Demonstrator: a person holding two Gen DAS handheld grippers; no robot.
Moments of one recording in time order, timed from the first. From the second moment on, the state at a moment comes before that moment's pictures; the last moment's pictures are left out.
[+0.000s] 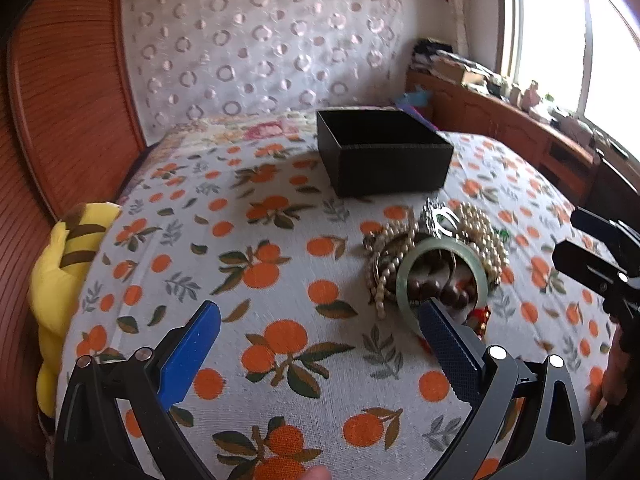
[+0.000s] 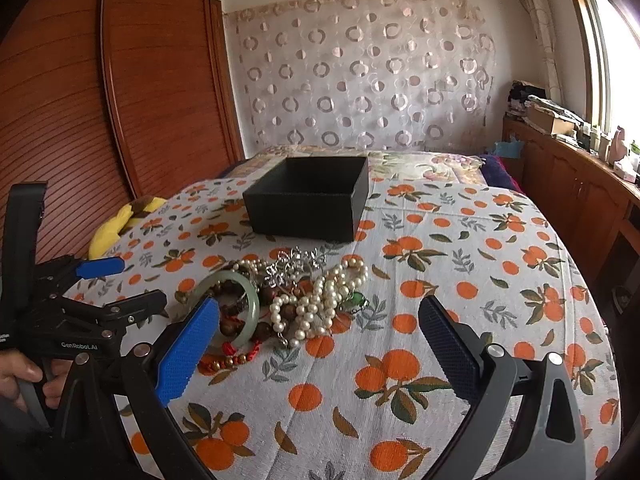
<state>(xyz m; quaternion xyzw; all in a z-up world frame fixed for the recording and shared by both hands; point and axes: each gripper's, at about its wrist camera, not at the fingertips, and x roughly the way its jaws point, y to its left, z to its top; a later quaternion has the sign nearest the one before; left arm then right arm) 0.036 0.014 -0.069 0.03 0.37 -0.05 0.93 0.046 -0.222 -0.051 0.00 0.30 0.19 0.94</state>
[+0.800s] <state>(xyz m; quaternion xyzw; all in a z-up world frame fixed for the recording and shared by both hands) 0.066 -0.002 -0.087 0.03 0.42 -0.13 0.90 0.045 -0.205 -0.067 -0.04 0.32 0.20 0.93</state>
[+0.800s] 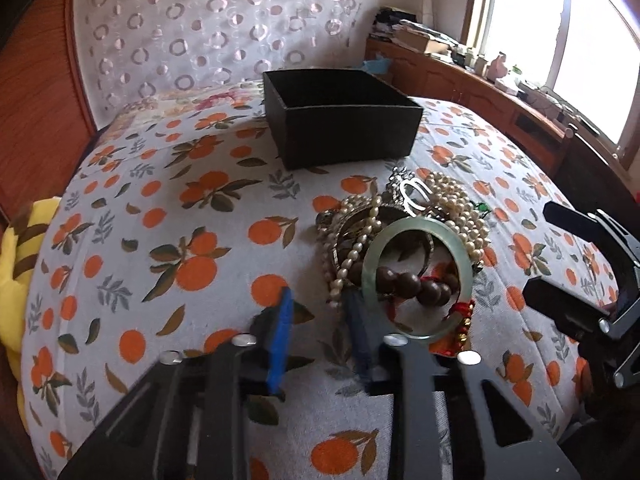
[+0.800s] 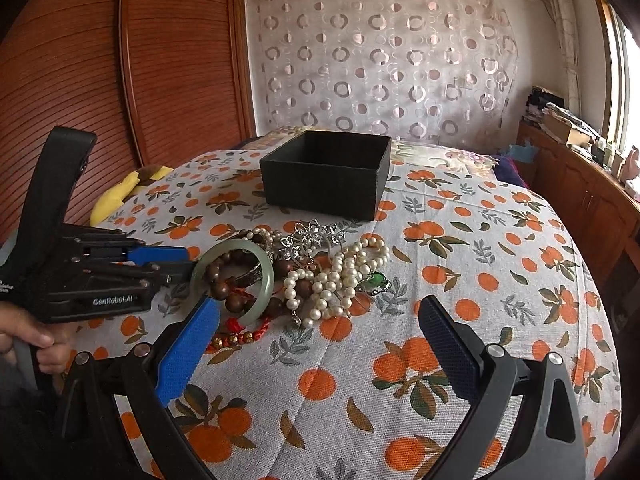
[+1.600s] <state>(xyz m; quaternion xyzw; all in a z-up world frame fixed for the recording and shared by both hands) 0.063 0.029 0.007 -0.01 0.29 -0.11 0.95 0.076 -0.164 -0.063 -0.07 0.36 0.28 0.89</state>
